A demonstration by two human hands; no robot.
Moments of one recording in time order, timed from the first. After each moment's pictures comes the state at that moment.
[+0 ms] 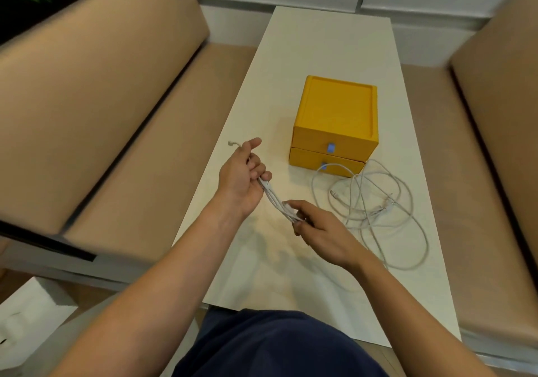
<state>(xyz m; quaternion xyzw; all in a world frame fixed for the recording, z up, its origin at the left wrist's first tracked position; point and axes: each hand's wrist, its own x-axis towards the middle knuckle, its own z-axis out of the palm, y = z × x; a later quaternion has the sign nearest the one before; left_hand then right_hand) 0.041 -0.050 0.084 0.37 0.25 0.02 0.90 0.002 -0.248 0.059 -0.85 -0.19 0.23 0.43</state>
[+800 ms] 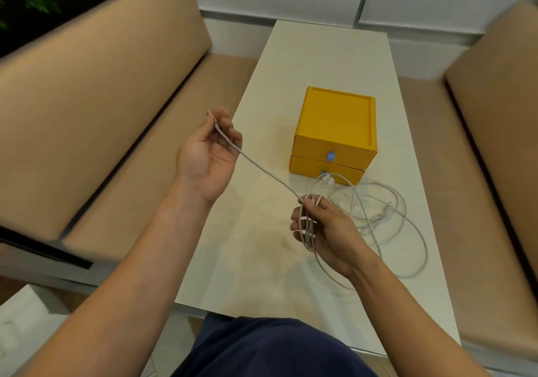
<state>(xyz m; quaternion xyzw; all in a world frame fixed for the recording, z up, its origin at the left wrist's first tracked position) 0.028 -0.003 0.150 0.23 0.13 0.09 0.96 0.004 -0.237 0.070 -0.55 0.08 0.30 0.78</state>
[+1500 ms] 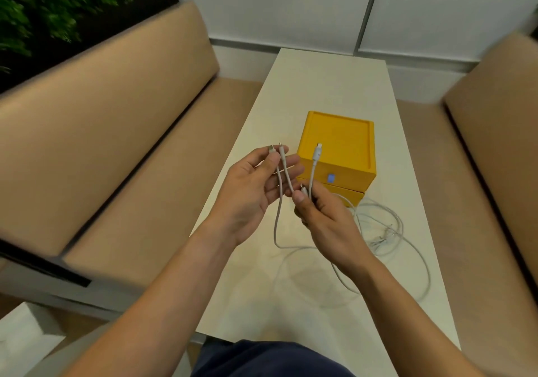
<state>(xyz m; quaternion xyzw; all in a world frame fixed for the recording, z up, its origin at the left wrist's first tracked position) 0.004 -0.062 0.166 0.51 0.07 0.02 0.86 0.008 -0.219 0.137 -0.77 -0.19 0.09 0.61</state>
